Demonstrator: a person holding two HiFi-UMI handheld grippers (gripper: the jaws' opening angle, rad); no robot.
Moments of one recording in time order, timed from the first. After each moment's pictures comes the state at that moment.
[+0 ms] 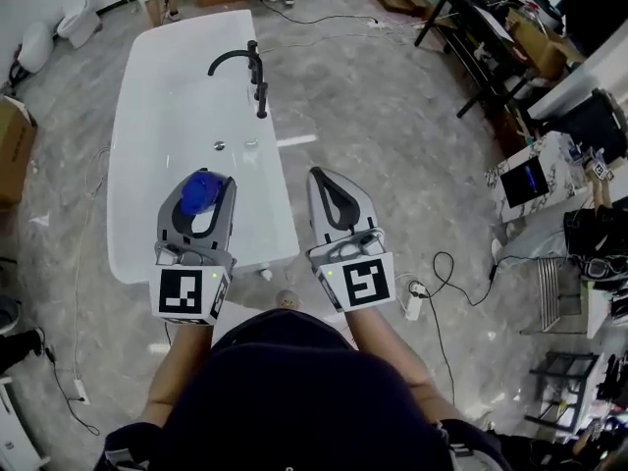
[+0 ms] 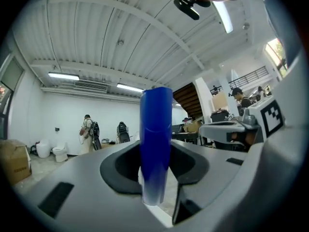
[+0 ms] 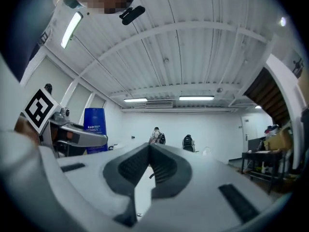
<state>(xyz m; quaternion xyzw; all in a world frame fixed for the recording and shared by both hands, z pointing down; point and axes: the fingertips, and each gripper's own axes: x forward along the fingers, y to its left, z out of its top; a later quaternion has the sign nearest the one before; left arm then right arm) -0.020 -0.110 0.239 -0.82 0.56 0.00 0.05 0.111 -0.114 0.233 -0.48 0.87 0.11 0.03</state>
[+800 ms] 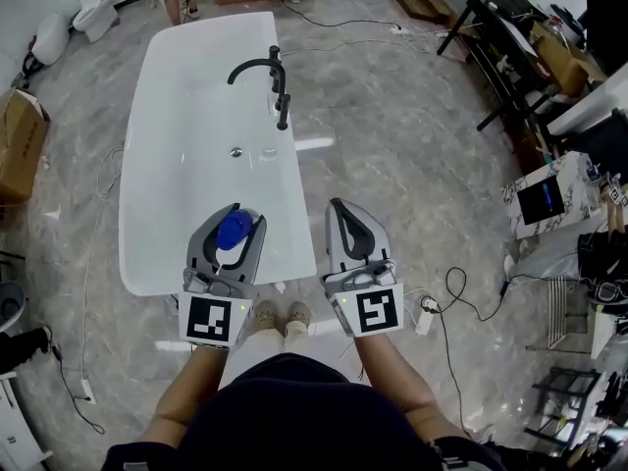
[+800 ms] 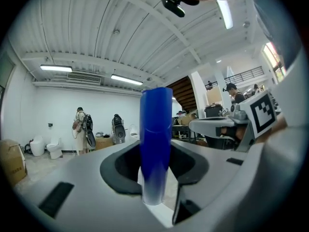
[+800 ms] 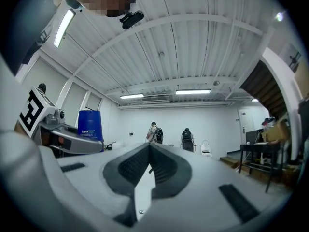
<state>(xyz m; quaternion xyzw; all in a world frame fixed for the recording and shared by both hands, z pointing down) -0.027 -0.123 0.292 -0.84 0.54 -0.04 0.03 0.089 -0.138 0.273 -0.49 0.87 0.08 0.03</state>
